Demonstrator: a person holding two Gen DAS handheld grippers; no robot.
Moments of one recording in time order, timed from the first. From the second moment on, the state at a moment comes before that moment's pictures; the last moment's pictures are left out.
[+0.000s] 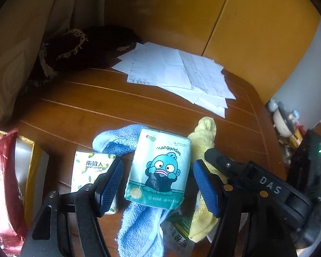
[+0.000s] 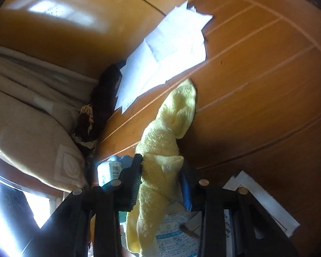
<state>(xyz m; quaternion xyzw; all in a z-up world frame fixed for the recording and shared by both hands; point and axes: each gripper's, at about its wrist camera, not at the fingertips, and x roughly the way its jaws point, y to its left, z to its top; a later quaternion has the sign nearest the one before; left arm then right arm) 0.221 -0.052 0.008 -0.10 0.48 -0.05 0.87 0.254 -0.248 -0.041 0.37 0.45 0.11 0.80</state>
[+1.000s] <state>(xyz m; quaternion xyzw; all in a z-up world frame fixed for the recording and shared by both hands) 0.018 0.090 0.050 -0.25 0.38 -0.04 0.89 0.112 -0.173 0.035 0.31 0.34 0.32 0.83</state>
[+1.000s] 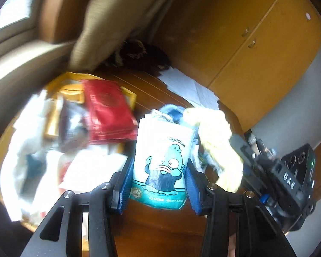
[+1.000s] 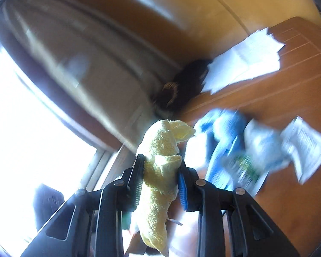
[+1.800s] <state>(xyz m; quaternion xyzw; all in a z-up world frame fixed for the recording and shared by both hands) -0.011 0.205 0.034 -0.25 0.39 0.06 0.88 0.064 -0.015 0.043 0.18 0.36 0.44 0.80</state>
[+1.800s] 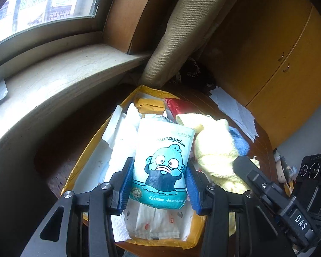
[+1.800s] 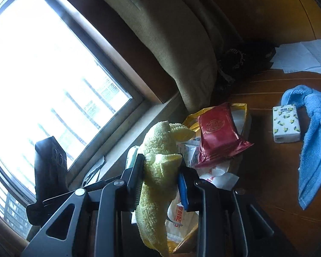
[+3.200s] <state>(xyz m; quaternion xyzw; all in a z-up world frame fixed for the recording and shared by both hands) 0.002 0.058 0.052 -0.18 0.39 -0.10 0.90 0.126 -0.210 0.028 0.28 0.39 0.20 0.85</state>
